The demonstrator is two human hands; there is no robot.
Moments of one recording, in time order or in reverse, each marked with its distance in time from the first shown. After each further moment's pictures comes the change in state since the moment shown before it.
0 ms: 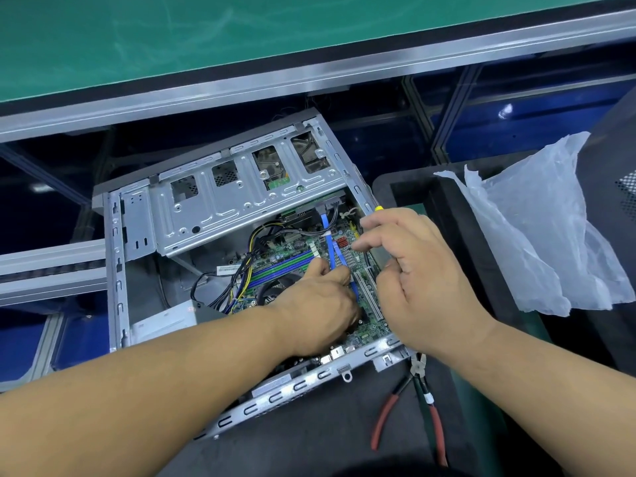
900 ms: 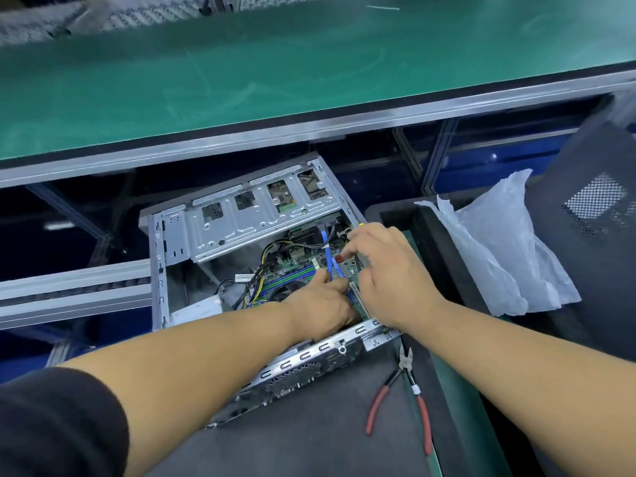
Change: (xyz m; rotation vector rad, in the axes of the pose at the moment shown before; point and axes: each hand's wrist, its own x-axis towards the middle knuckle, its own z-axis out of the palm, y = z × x) left_hand -0.002 0.010 -0.013 0.095 -0.102 0.005; right_hand 0.000 -0.012 -0.001 -0.165 -0.063 -0.026
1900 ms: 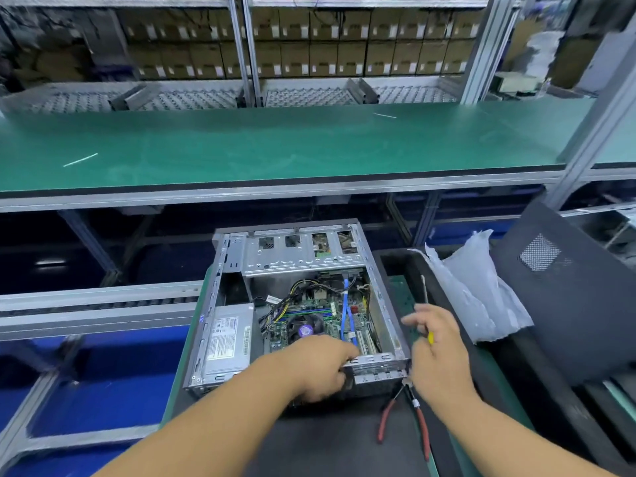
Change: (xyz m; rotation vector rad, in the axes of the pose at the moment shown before) left_hand -0.130 0.076 -0.027 -0.580 0.073 -0.234; right_hand -0.134 -0.041 -0.007 0.213 0.387 0.304
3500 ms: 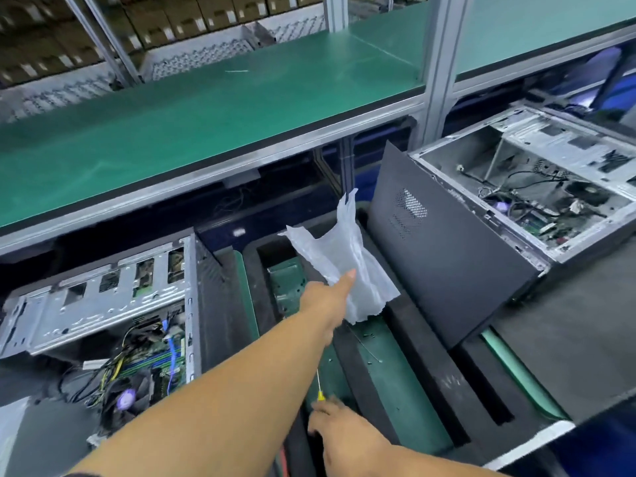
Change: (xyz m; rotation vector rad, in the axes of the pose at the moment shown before) left_hand 0.309 0.206 0.027 -1.114 0.245 -0.779; right_hand -0.036 0.193 -0.069 -0.277 -0.997 0.076
